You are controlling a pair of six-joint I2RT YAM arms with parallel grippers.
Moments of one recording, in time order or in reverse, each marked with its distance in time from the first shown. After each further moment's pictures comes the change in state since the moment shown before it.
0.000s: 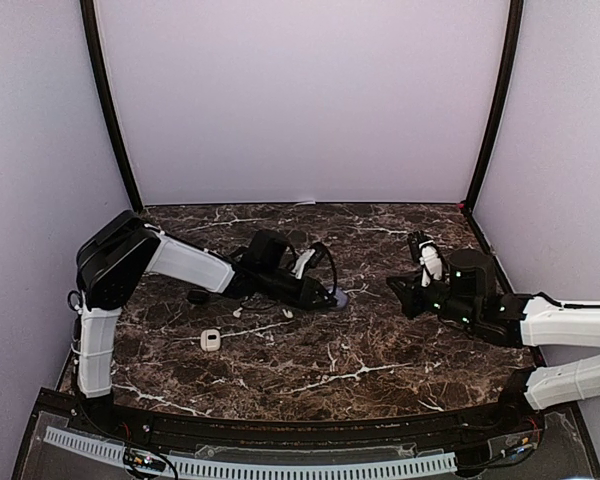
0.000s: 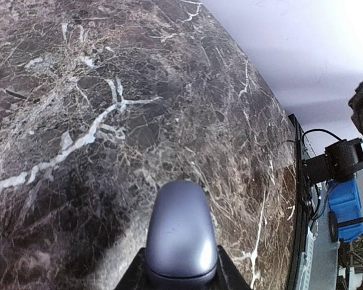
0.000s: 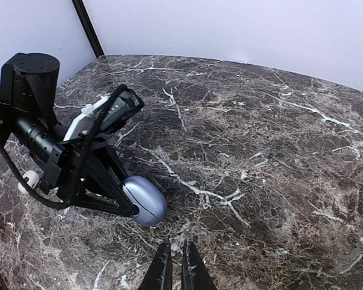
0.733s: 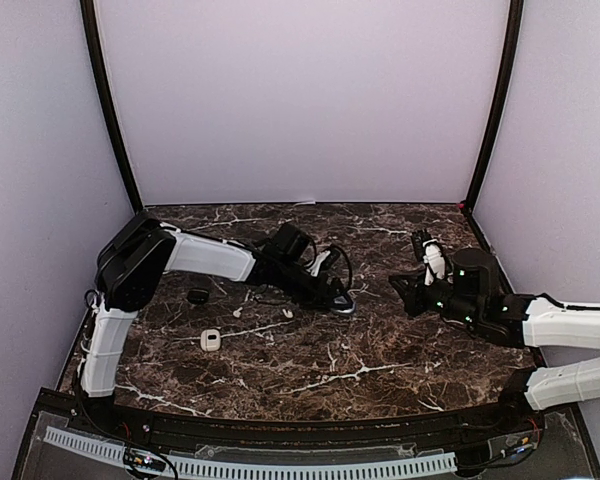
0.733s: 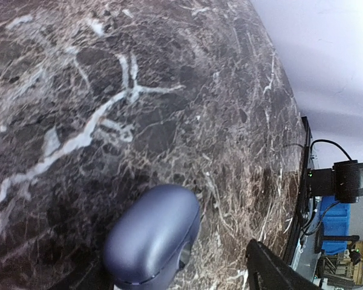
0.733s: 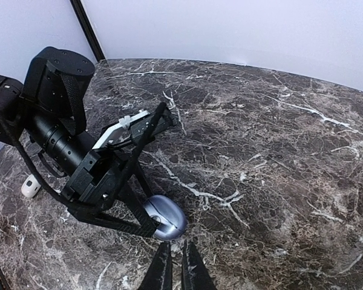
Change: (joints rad) left arm -0.023 0.156 0.303 -0.332 -0.017 -0.093; right arm -0.021 -0.021 -0.009 -0.001 -0.019 0.010
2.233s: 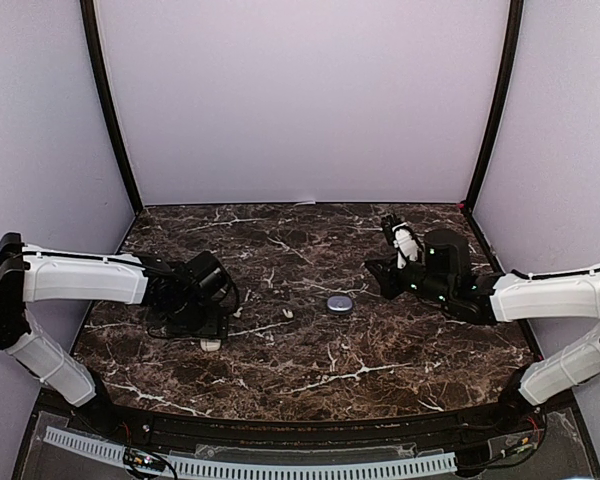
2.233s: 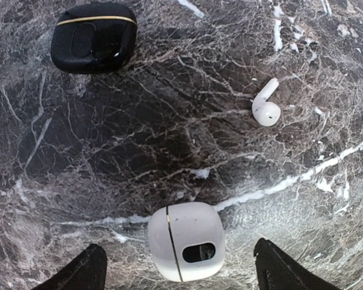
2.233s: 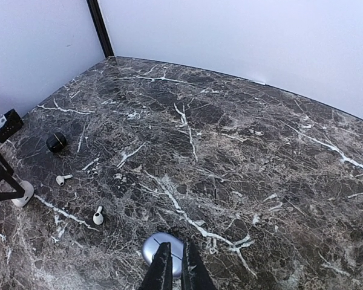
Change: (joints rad) left arm -0.002 -0.775 -0.671 -0.615 -0.844 -0.289; right arm -0.006 0.286 0.174 0.118 -0.048 -0.105
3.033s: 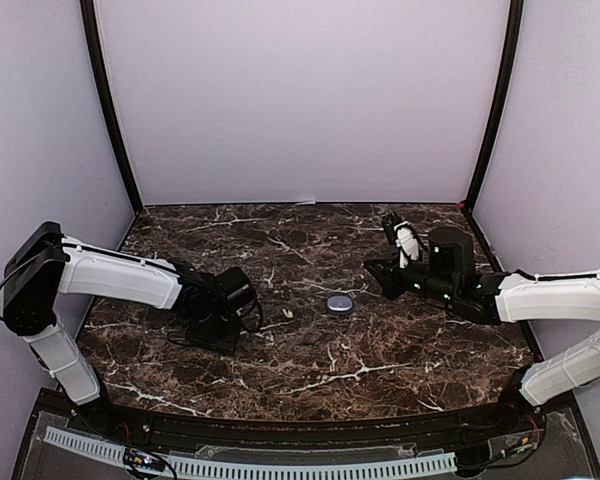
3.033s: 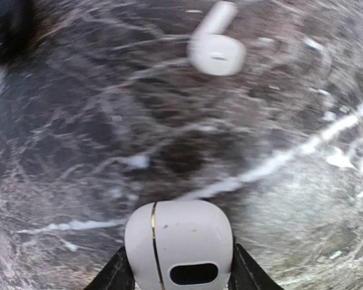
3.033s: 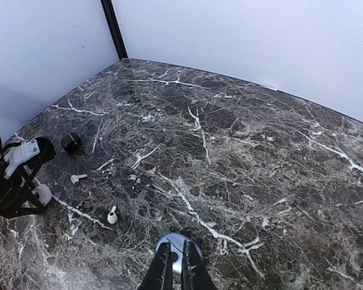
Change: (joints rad) left arm -0.071 0.180 0.068 -0.015 0.046 0.068; right arm -0.002 -0.034 0.000 -0.017 -0.060 -0.004
